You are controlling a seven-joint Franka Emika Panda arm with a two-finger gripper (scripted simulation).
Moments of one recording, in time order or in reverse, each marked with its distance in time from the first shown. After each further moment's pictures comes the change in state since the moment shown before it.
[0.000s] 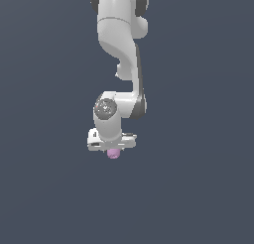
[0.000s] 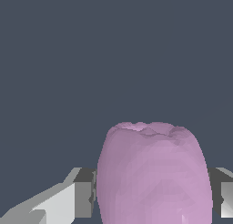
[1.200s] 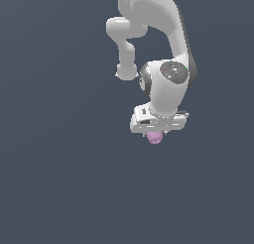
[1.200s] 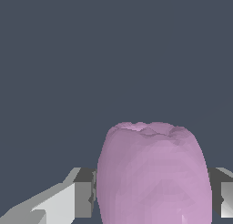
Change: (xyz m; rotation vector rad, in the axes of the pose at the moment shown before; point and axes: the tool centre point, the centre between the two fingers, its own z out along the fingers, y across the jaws) arm -0.006 -0.178 -0.108 -0.001 0.000 -0.001
